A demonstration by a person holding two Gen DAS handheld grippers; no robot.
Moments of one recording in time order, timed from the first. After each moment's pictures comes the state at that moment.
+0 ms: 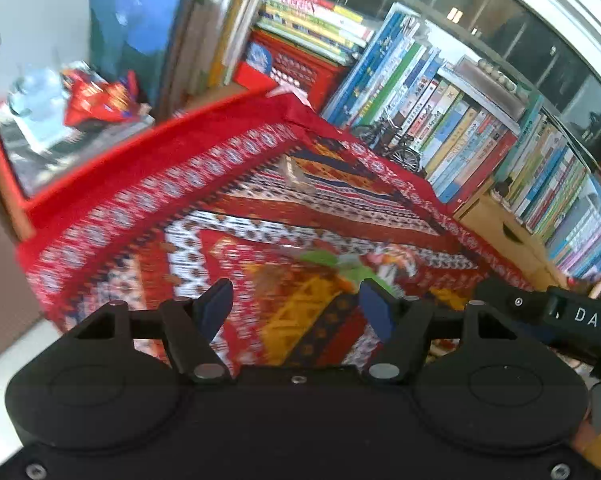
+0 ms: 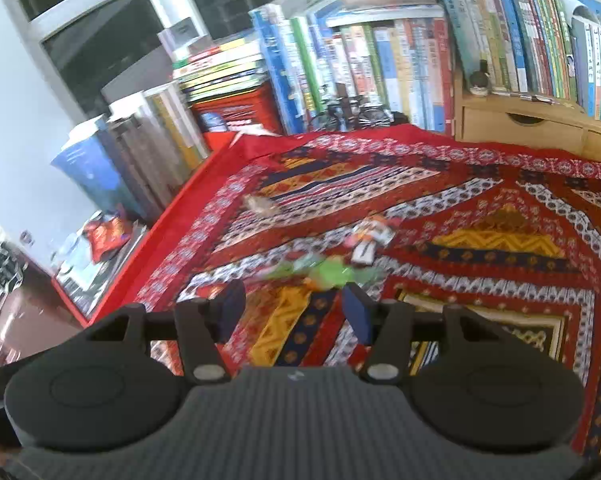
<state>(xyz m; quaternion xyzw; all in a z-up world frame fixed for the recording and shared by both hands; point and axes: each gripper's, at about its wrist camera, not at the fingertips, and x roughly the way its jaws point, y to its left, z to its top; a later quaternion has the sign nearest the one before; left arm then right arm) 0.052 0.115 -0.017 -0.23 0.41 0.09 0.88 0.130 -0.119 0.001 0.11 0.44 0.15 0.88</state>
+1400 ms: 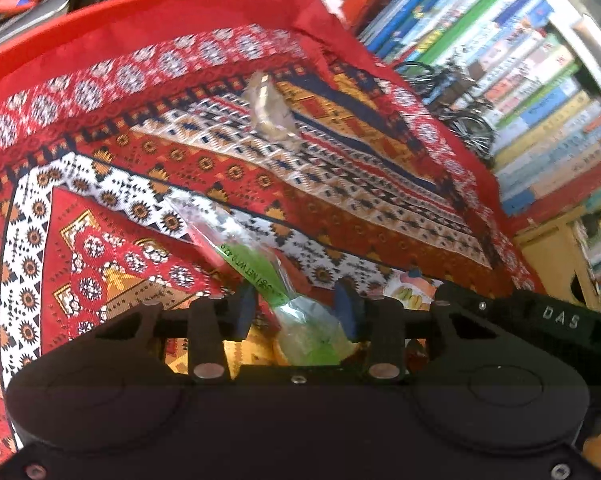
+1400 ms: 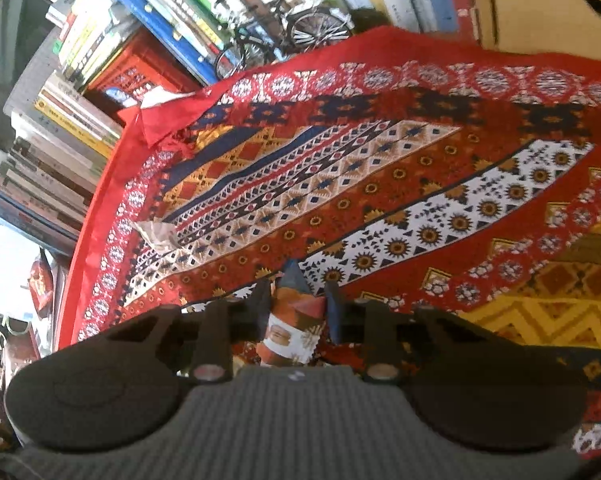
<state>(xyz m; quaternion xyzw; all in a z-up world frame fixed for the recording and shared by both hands) 0.226 0.078 -0.152 -0.30 0.48 0.15 0.81 0.331 -0.153 -0.154 0.20 0.56 0.18 0.78</state>
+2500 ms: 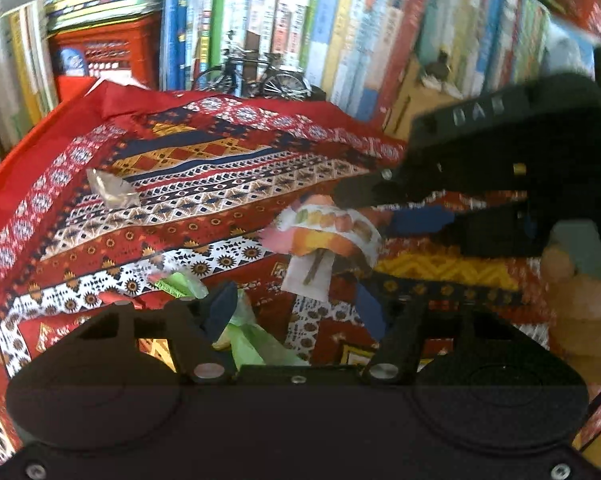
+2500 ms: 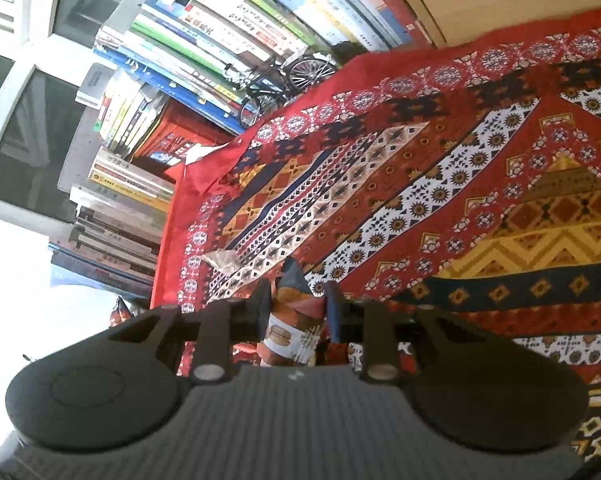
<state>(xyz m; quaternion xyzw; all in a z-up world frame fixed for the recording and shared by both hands) 0.205 -0.035 -0.100 -0.04 0.46 -0.04 0.89 0.292 -0.204 -0.121 0.33 0.53 0.19 0.75</state>
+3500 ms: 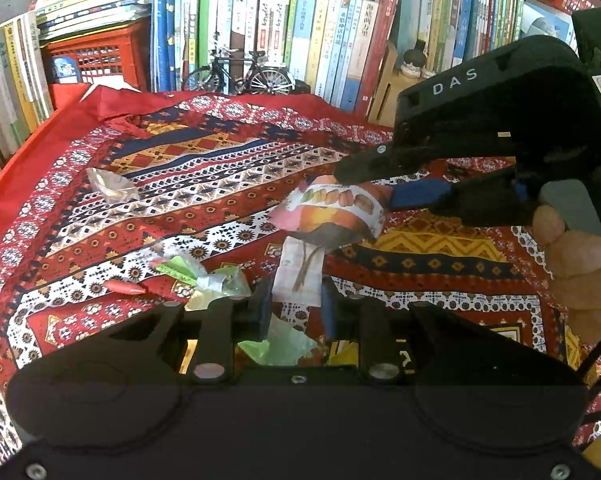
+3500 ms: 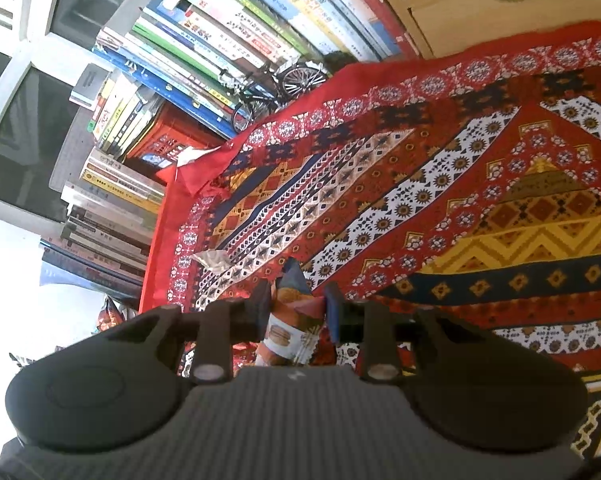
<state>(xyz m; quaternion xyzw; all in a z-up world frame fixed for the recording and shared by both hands) 0.181 -0.036 -0.089 -0.02 0.46 -0.06 0.89 0.277 -0.208 -0.105 0.32 0.53 0.16 0.77</state>
